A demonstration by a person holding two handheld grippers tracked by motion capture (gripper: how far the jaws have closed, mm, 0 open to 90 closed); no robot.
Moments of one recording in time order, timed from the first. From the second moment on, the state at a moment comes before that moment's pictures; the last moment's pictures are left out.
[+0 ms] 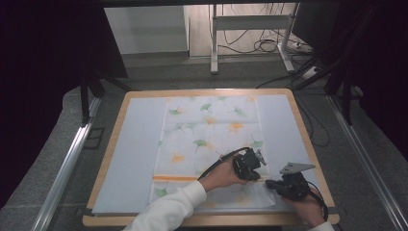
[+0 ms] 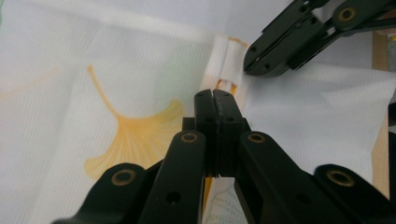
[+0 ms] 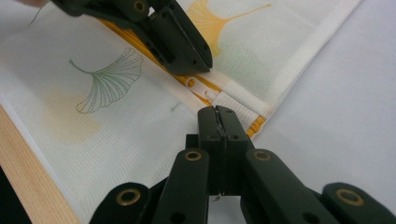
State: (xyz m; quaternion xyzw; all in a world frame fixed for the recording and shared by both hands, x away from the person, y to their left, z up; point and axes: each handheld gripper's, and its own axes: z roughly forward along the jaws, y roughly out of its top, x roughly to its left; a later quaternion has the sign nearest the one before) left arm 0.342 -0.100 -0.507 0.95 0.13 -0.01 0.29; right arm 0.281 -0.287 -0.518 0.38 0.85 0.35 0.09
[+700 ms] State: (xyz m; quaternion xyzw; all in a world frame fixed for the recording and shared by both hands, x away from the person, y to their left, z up) left arm 0.340 -0.117 -0.503 0.96 0.08 0.01 0.26; right arm 0.281 -0.287 -0.518 0.38 0.85 0.35 0.08
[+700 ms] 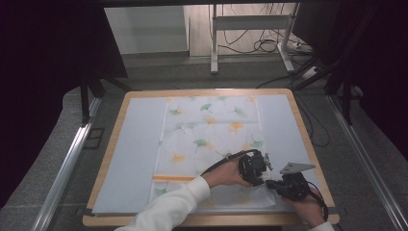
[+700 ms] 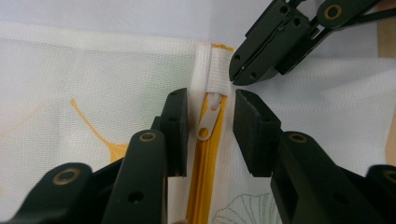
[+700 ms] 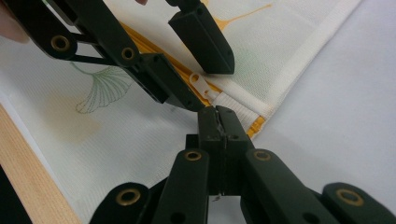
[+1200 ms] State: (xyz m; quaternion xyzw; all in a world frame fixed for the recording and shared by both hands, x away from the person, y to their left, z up) left arm 0.348 -0.116 -0.503 0.96 0.09 -0.01 0.26; right arm 0.281 -0.287 -0.518 0.38 0.85 0.35 0.09
